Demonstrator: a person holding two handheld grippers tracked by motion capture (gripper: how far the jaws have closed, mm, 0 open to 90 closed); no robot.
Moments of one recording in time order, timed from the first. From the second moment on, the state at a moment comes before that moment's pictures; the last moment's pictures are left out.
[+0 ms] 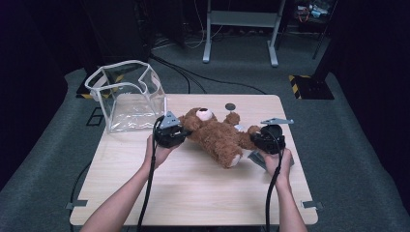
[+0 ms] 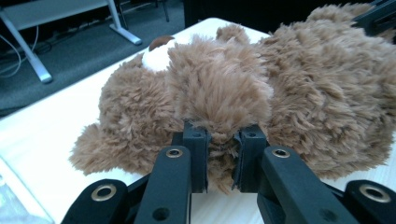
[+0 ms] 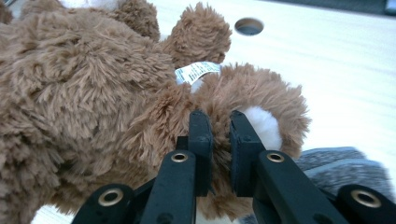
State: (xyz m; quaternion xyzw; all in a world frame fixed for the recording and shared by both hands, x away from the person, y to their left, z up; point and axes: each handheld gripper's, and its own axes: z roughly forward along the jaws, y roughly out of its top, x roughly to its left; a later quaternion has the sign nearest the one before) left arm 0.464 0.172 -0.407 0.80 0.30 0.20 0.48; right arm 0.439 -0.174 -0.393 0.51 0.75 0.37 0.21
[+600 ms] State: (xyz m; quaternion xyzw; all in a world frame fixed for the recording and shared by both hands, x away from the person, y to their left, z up) left arm 0.494 0.153 -0.398 0.81 0.29 0.20 0.47; right arm 0.407 -0.173 -0.370 0.51 0.73 0.35 0.27
